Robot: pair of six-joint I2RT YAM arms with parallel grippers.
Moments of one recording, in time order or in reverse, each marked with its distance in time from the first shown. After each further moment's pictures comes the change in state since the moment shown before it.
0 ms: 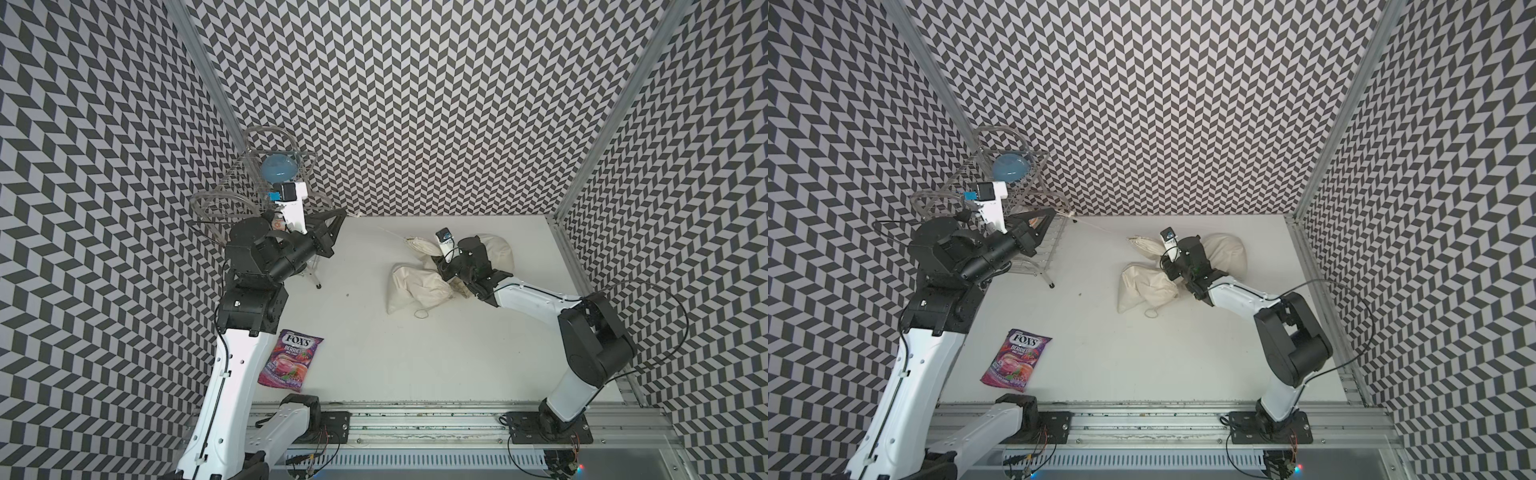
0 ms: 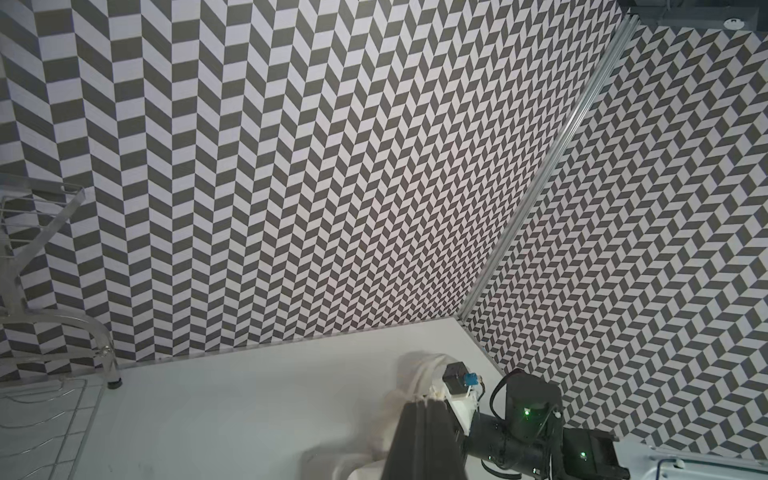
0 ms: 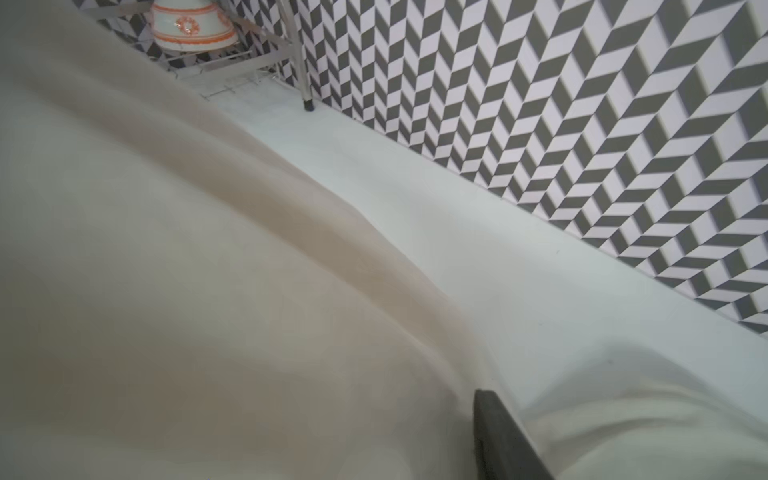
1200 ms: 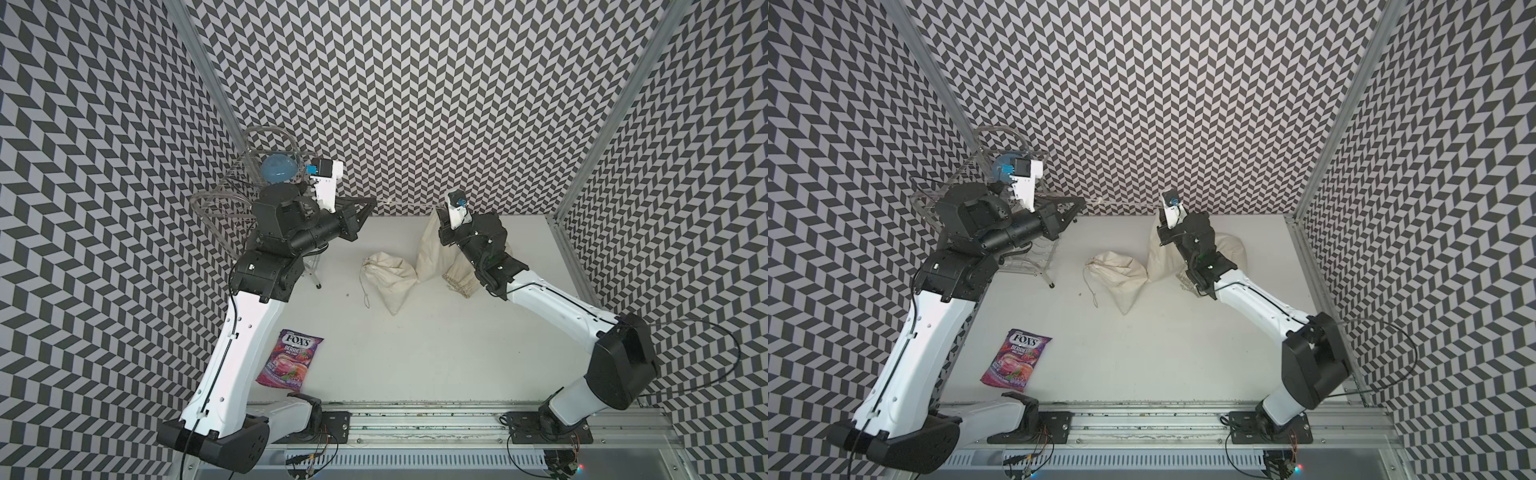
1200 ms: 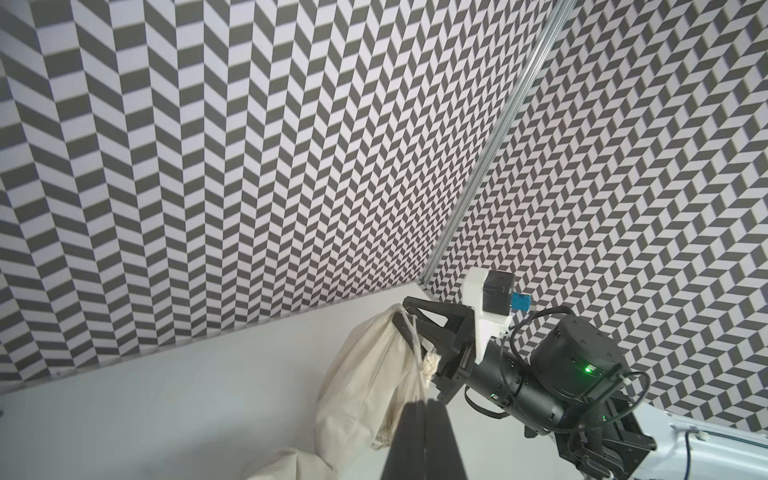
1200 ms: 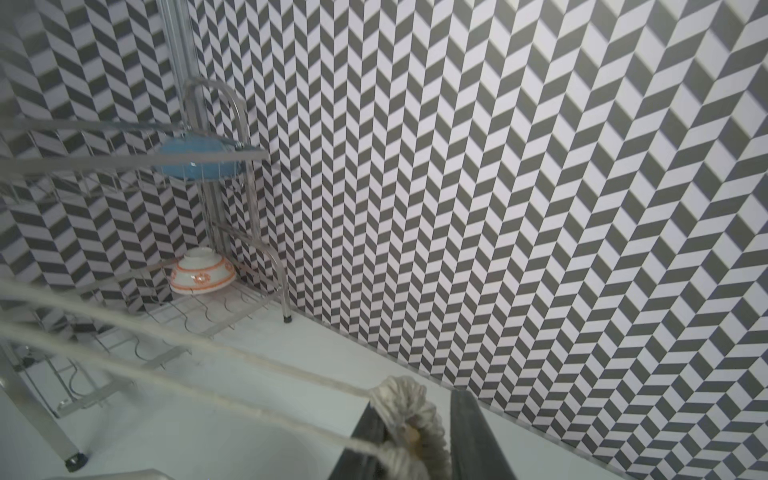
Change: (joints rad) left arm -0.174 0.194 0.305 -0.197 -0.005 0.049; right arm 0.004 -0.150 0.182 0.158 0.180 -0.003
